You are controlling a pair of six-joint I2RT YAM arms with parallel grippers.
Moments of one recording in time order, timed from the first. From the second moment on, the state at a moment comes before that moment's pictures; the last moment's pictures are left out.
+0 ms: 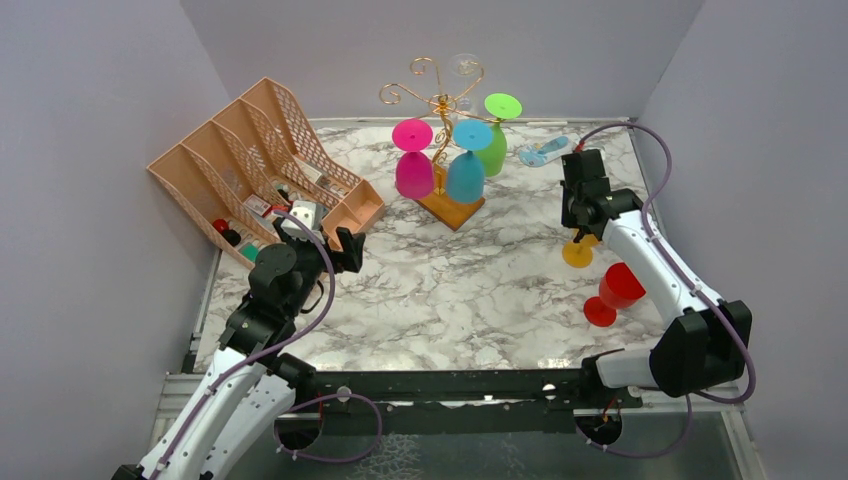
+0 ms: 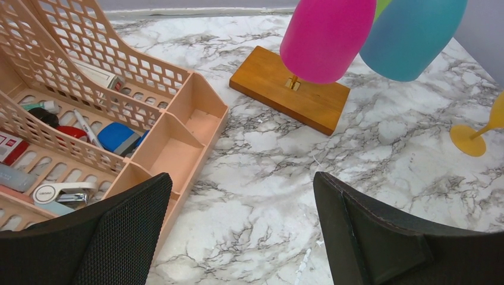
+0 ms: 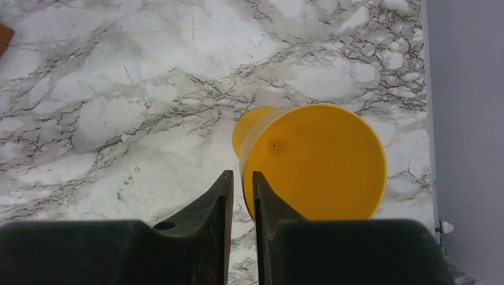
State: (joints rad) left arm -0.46 0.54 0.61 -0.22 -0.14 -0.18; right arm 0.24 1.35 1.14 -0.70 0.43 0.20
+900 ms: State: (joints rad) left arm -0.47 0.52 0.56 -0.16 -0.14 -0.16; right arm 0.24 1.14 1.14 -0.71 0.15 0.19
